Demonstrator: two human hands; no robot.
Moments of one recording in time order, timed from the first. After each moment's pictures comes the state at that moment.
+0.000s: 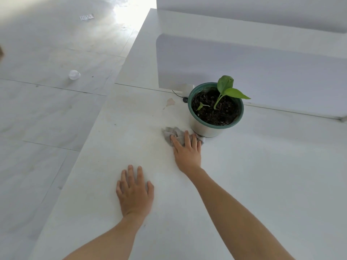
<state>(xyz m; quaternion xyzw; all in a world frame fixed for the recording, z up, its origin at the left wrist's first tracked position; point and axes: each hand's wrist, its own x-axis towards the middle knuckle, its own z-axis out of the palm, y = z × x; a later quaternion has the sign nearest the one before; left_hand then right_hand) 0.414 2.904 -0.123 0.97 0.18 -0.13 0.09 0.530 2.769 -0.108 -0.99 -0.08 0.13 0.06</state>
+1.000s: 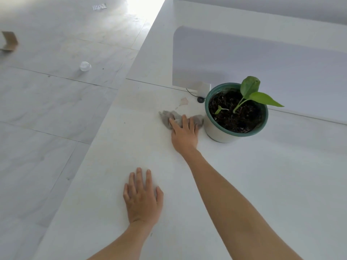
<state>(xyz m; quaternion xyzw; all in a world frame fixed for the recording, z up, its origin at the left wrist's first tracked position) 0.414 2.911 -0.147 0.98 0.17 -0.01 0.07 0.597 2.819 -0.116 -0.97 -0.08 0.14 0.17</state>
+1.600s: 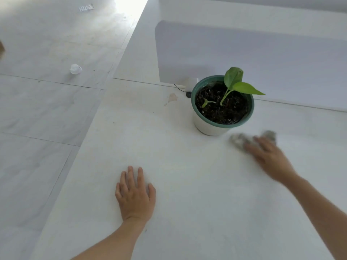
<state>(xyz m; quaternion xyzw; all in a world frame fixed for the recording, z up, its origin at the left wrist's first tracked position) 0.414 2.908 -0.143 0.98 0.17 -0.01 0.07 0.538 2.543 -0.126 -0.98 -0.16 0.02 0.10</state>
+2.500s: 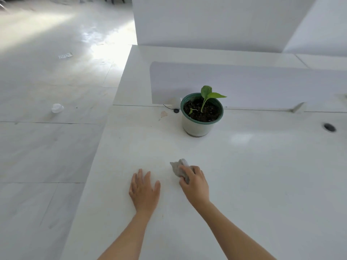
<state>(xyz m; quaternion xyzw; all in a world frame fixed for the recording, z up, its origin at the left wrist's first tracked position) 0.403 2.934 -0.106 0.95 0.13 -0.11 0.27 0.400 2.788 -0.074 -0.94 0.09 0.00 0.33</state>
